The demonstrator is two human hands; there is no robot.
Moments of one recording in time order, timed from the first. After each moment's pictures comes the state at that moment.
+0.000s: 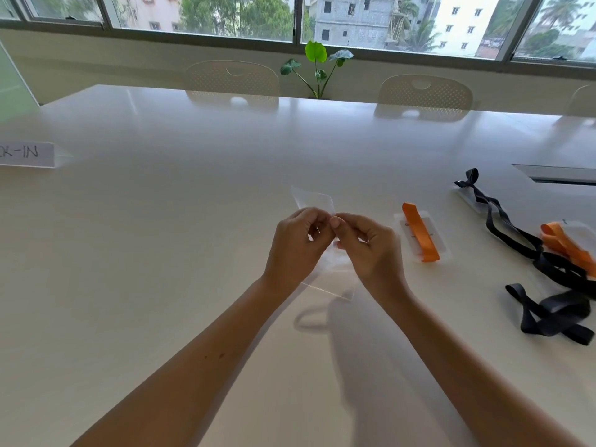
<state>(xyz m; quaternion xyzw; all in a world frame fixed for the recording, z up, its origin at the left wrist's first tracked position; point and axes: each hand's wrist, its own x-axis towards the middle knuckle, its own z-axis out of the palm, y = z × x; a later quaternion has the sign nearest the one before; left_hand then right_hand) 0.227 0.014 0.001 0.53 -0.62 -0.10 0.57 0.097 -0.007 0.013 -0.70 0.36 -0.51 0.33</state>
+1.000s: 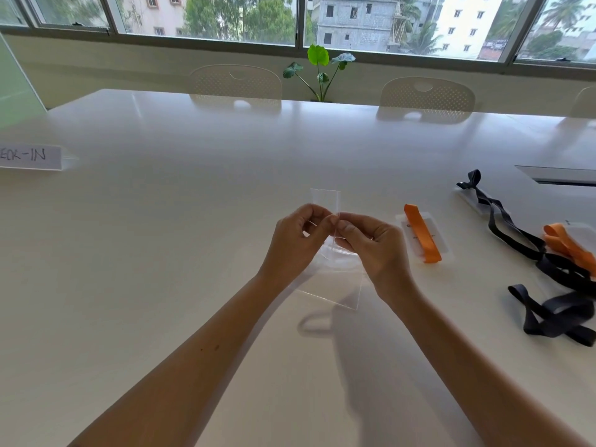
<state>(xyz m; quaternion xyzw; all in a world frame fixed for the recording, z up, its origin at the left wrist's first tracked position) 0.235 0.013 0.005 0.51 -0.58 -0.23 0.59 0.096 -0.007 0.022 -0.62 0.36 -0.51 0.48</state>
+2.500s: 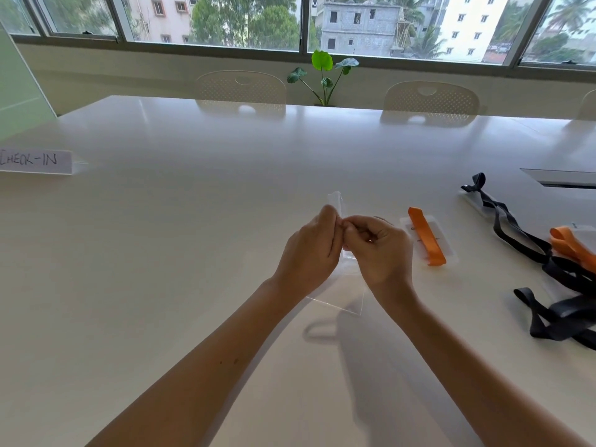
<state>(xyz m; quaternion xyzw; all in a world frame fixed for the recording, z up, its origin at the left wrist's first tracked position) 0.220 0.023 0.013 0.56 -0.70 -0.01 0.45 0.101 0.000 0.023 -0.68 0.43 -0.53 0.27</state>
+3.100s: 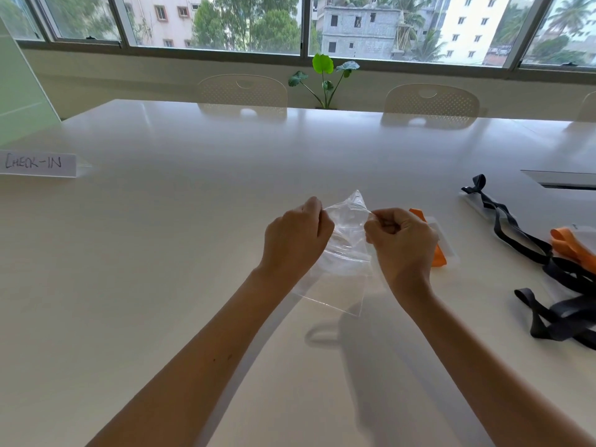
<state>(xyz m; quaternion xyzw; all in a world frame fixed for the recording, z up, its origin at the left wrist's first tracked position) 0.236 0.022 0.033 0.67 -0.64 0.10 0.37 0.087 -0.015 0.031 -0.63 0.49 -0.57 0.22</state>
